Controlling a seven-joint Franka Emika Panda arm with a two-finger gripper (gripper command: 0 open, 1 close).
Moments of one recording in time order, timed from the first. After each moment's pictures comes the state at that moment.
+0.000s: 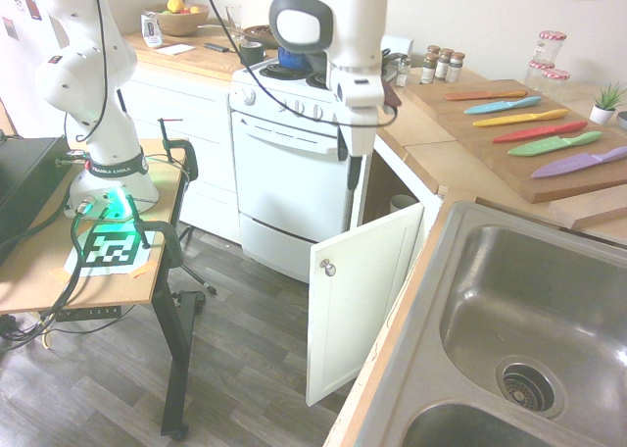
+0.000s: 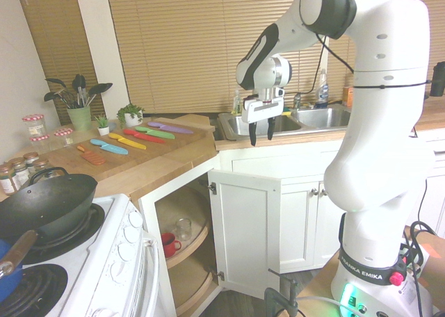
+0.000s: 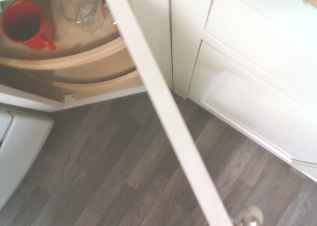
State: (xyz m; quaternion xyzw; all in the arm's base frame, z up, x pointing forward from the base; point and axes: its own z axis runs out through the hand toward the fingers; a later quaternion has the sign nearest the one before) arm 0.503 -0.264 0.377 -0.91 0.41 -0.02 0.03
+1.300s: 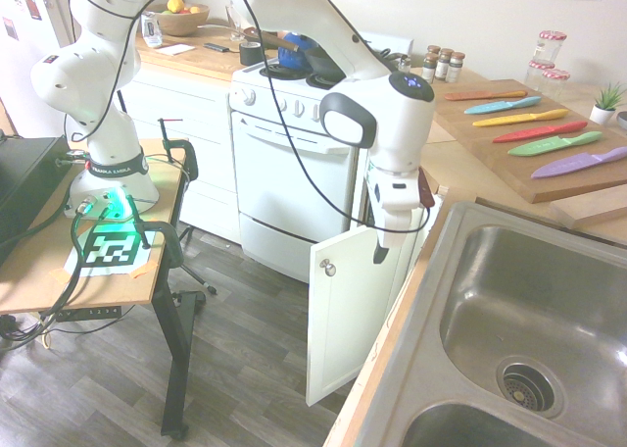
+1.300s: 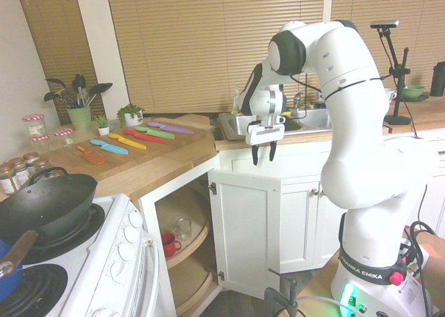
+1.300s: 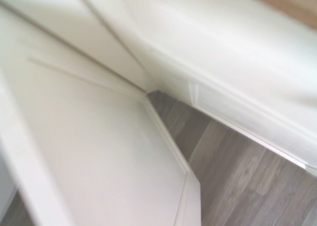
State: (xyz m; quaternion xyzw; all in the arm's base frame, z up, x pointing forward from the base) arm 0.558 -0.349 0.252 -0.89 0.45 0.01 0.05
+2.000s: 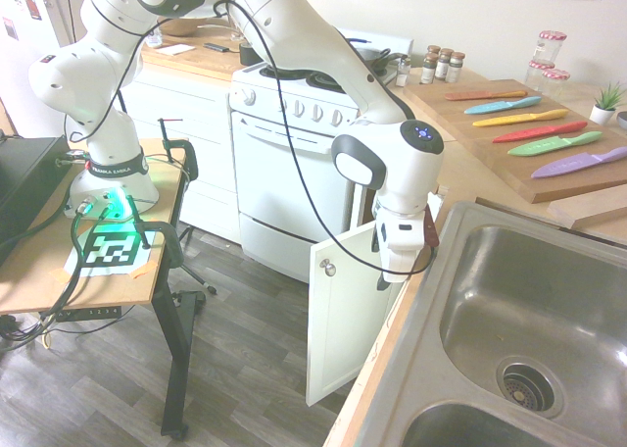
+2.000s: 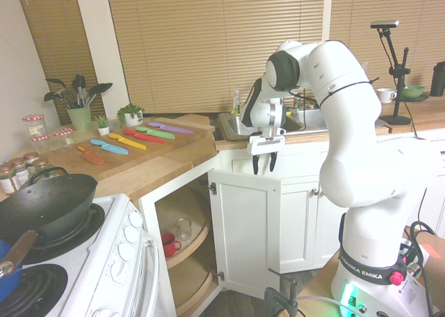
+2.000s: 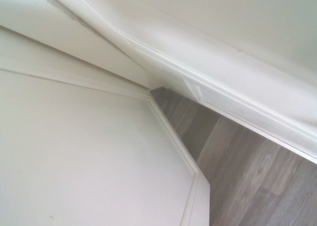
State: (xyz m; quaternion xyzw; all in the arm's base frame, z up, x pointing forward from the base) arm 0.571 -0.362 0.198 -0.89 0.46 0.03 0.07
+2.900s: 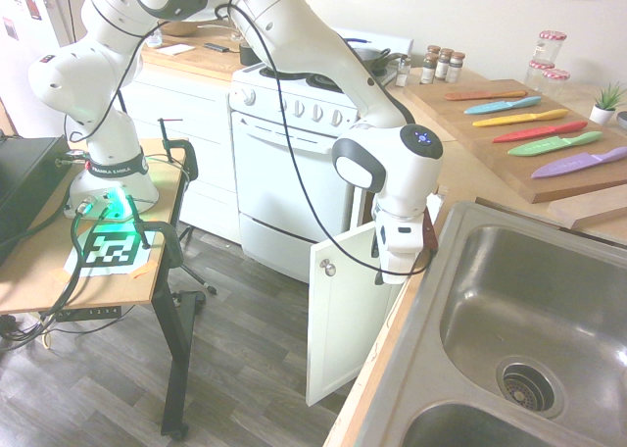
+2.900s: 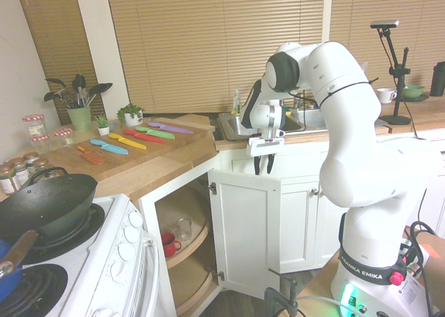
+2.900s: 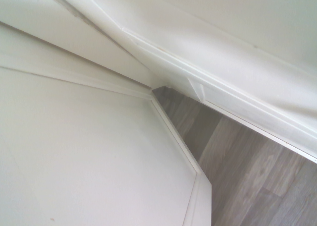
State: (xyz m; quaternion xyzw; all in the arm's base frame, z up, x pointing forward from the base) arm 0.572 -0.359 0.193 -0.89 0.45 0.03 0.07
